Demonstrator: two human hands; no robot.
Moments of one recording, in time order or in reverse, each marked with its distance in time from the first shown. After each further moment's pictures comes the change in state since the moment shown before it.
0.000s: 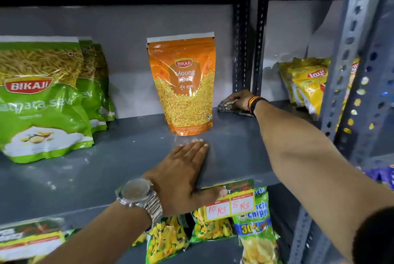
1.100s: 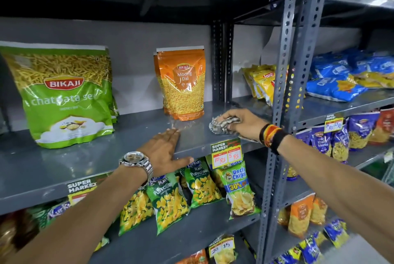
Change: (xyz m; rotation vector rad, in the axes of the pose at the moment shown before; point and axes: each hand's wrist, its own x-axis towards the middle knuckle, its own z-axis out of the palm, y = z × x) left_hand -0.071 -0.064 -0.005 0.047 -0.045 -0.017; right_hand -0.274 -0.058 0.016 0.033 0.083 -0.073
